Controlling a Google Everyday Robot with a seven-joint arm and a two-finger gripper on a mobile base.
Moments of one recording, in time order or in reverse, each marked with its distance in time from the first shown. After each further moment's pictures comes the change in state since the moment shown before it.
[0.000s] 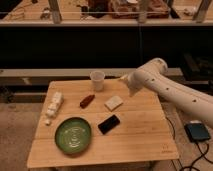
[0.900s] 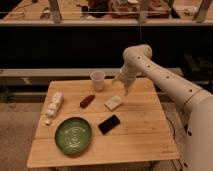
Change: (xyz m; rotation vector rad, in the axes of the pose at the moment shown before) arm -0.021 0.005 0.053 -0.281 -0.233 -0.100
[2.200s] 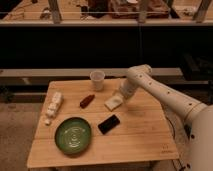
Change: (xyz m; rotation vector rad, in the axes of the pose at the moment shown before) arm 0.003 0.006 0.084 0.087 -0.027 0.134
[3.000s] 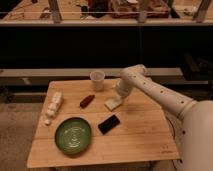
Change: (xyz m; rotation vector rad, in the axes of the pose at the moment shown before) arm 0.006 -0.011 0.020 -0.002 0.035 0.006
